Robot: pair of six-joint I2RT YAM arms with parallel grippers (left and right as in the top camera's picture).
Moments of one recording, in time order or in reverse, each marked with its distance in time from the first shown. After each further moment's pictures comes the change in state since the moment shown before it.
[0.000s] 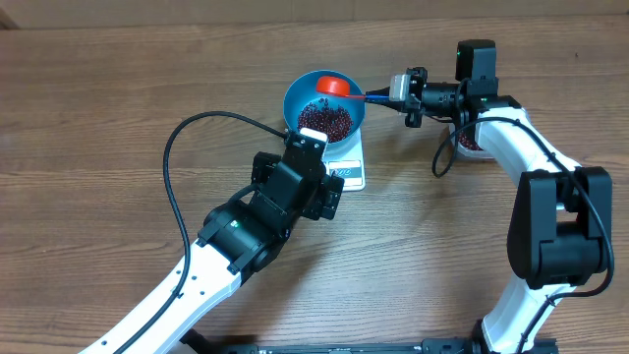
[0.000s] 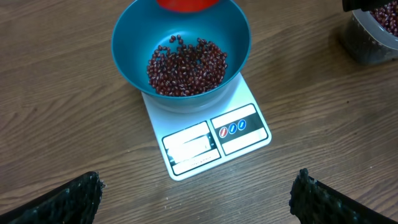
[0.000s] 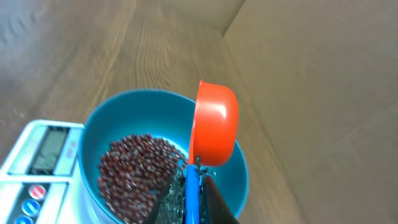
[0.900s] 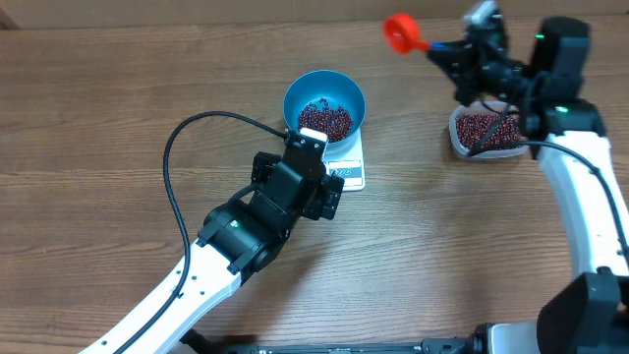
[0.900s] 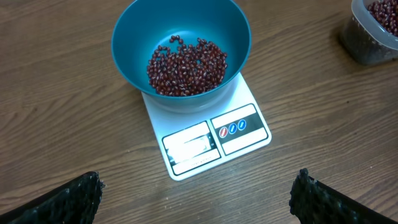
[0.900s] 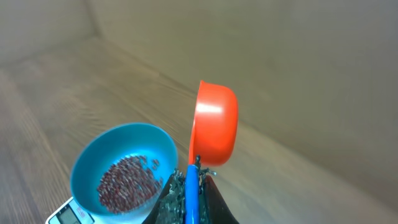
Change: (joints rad) left arm 0.000 0.000 0.000 0.000 0.000 0.000; right arm -0.158 -0.395 0.001 -0.174 0.384 0.830
